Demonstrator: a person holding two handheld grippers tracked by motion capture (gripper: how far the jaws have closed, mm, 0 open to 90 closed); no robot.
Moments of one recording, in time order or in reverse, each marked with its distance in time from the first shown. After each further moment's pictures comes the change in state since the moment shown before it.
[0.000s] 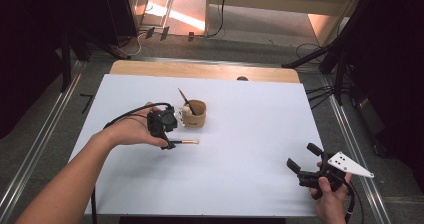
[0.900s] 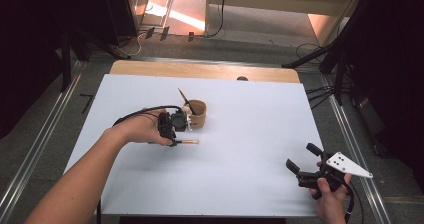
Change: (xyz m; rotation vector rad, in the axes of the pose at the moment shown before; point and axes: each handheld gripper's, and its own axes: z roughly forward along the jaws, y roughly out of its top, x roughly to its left) left arm 0.003 0.018 0.025 0.142 -0.011 0.044; right arm 0.001 -0.001 0.001 0.013 -0.005 -0.030
